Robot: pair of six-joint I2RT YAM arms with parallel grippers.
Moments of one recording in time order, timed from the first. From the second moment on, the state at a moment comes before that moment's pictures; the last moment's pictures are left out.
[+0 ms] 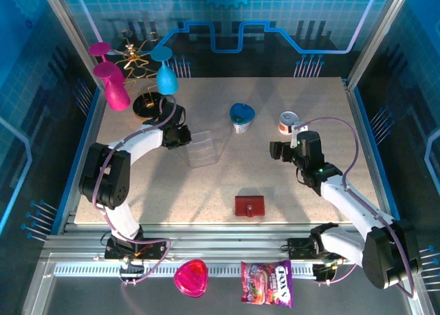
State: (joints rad) left arm -0.26 1.76 1.16 -0.45 0.05 -0.58; right arm 0.30 1.07 0.60 -0.10 0.11 0.17
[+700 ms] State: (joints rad) left arm -0.35 1.76 1.18 -0.47 0.05 -0.56; right arm 0.30 1.06 0.60 -0.10 0.11 0.17
